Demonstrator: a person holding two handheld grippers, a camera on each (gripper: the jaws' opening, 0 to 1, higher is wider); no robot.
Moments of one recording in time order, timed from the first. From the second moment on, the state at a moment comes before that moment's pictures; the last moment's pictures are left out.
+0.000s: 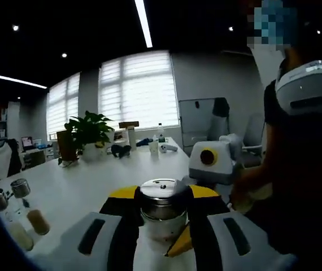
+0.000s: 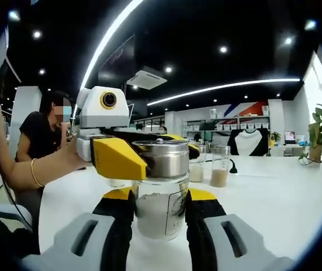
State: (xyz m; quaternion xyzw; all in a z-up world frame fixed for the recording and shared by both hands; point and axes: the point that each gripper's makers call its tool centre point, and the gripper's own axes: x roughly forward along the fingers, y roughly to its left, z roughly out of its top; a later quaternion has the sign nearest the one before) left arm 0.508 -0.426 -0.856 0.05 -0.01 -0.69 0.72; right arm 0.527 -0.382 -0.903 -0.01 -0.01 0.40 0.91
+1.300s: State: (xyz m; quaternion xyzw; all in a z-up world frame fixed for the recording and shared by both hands) left arm 0.547 -0.418 -0.870 -0.03 0.00 -0.31 0.95; right arm 0.563 -0.394 -0.911 0.00 -0.03 0.26 0.97
